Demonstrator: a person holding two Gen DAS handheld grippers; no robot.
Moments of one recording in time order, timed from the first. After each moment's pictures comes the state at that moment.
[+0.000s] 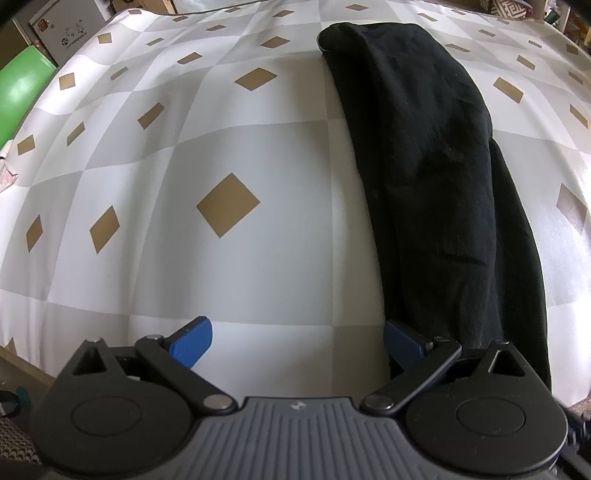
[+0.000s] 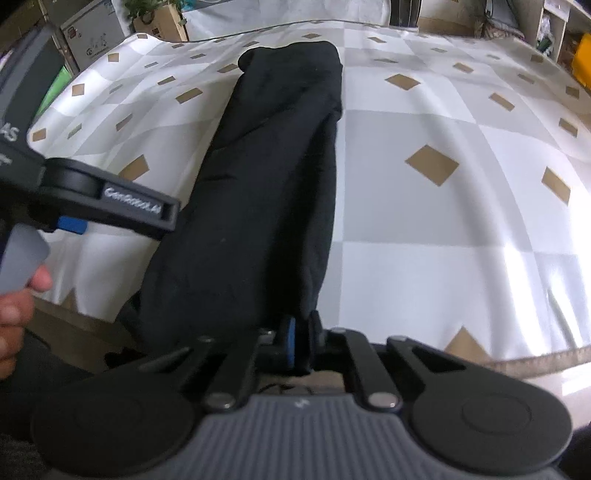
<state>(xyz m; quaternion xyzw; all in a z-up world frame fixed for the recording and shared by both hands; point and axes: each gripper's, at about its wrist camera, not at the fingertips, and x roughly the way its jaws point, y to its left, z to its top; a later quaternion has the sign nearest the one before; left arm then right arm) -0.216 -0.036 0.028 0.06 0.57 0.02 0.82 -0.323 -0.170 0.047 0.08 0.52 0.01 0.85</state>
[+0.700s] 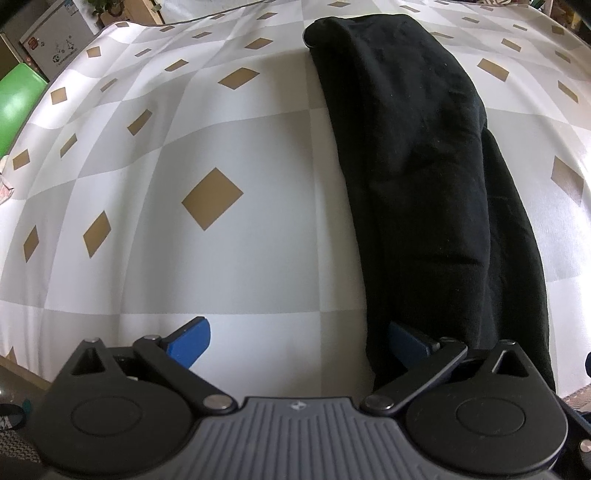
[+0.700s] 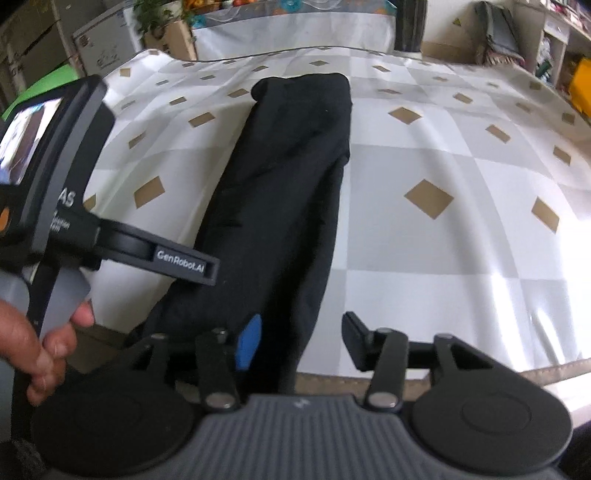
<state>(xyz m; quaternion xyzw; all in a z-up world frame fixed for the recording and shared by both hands) -0.230 -0.053 0.021 0.09 0.56 0.01 0.82 -0.329 -0.160 0.070 0.06 0.48 0.01 0.87</state>
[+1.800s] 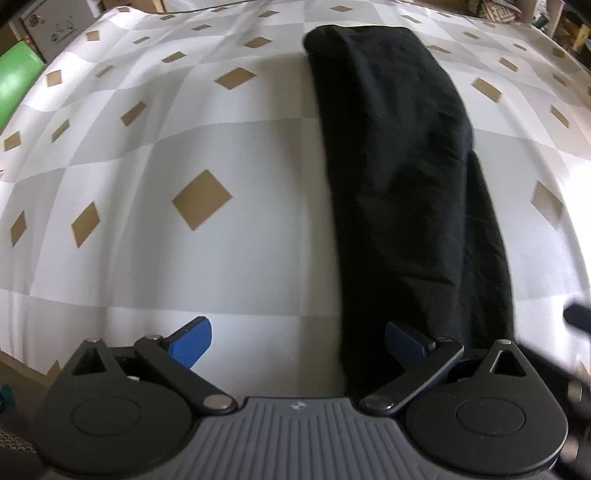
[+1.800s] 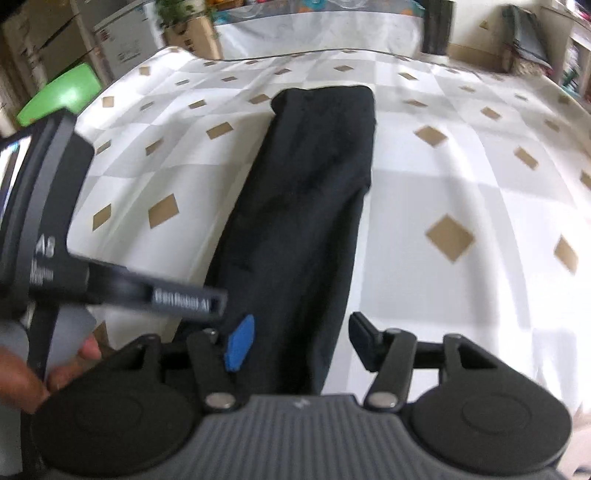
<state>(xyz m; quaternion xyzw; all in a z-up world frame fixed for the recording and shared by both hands) -0.225 -0.049 0.034 0.04 0.57 -0.01 0.82 -0.280 -0.174 0.090 0.02 0.49 0.06 0.87</state>
